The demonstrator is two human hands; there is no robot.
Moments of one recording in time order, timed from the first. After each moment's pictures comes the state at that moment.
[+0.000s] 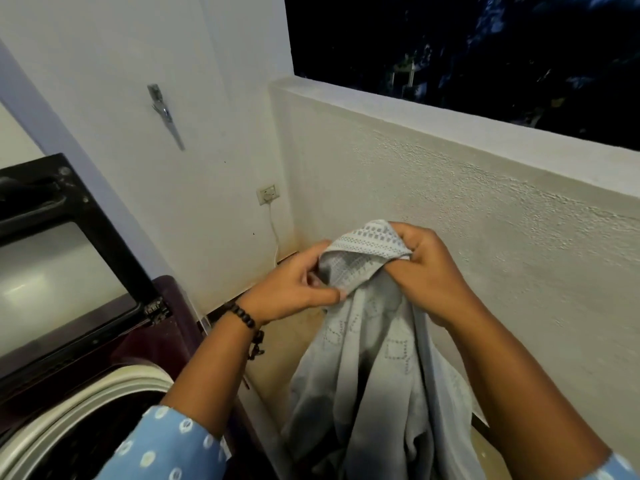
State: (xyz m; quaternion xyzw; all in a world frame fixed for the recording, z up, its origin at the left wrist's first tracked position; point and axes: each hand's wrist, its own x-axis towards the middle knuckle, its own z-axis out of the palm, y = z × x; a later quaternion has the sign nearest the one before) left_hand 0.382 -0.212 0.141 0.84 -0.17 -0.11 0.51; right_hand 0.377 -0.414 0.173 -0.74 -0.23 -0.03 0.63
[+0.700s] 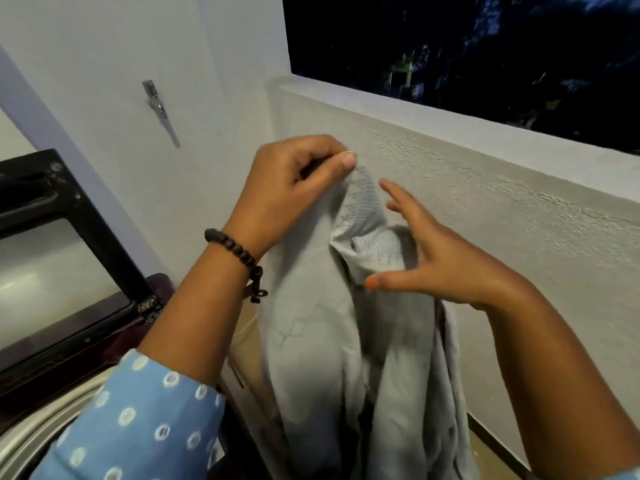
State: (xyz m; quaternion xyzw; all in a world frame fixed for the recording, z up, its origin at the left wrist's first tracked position) left_hand 0.390 -0.238 0.251 0.85 -0.24 0.26 0.40; right_hand 0.381 -0.447 0.204 -0.87 -0.26 0.07 0.41
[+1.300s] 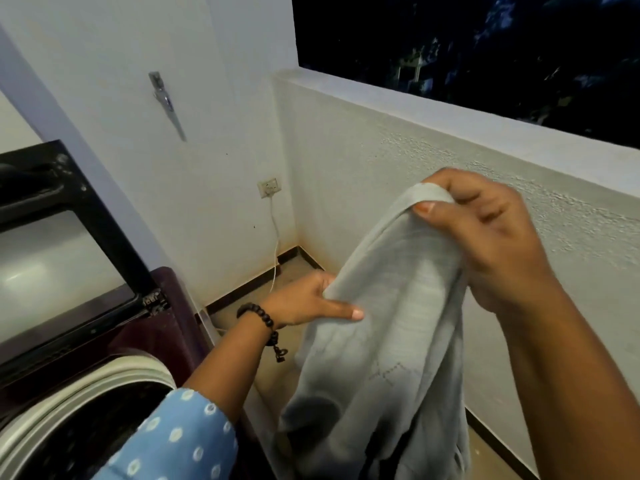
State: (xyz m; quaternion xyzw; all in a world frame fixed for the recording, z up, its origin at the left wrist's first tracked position) left_hand 0.388 -0.221 0.115 0.85 -0.14 -0.24 0.45; right_hand 0.364 -0.437 0.226 -0.66 -0.34 -0.09 0.67
